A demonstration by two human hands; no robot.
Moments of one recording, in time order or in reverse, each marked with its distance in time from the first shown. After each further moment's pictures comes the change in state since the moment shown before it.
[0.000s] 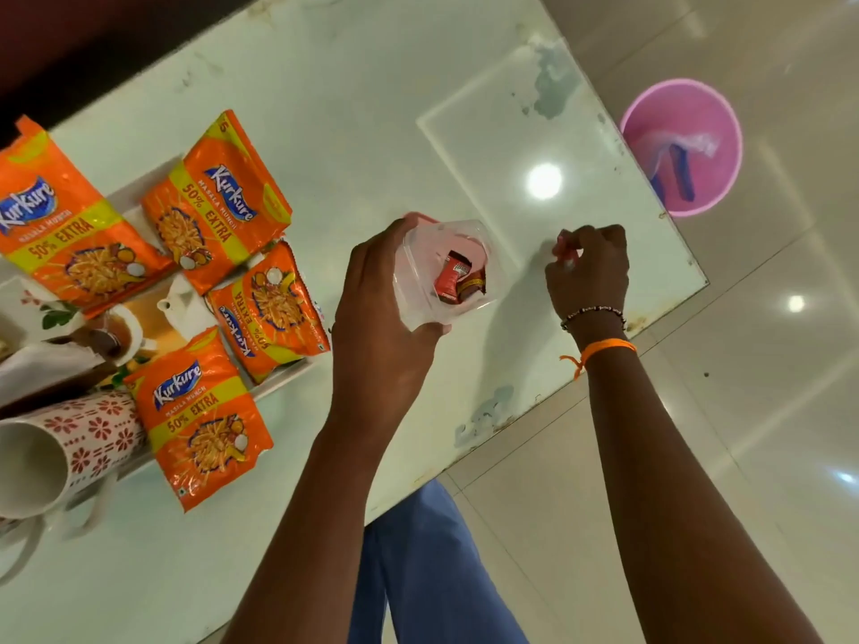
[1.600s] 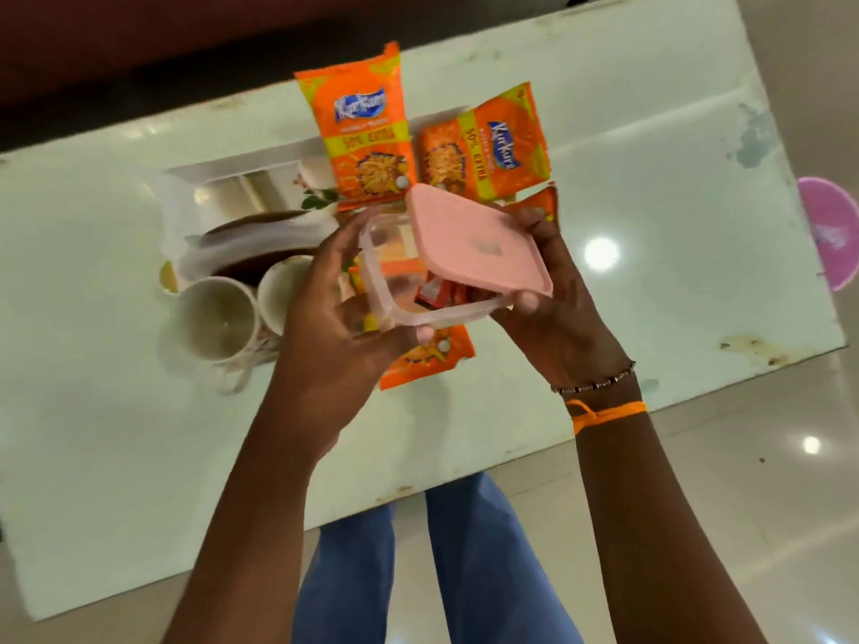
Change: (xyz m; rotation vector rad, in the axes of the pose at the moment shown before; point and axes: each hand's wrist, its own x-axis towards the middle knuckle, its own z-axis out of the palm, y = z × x) left_hand -0.122 -0.095 -0.207 -0.617 0.154 -0.150; right_hand -0.220 -0.161 0.050 1.274 -1.180 -0.190
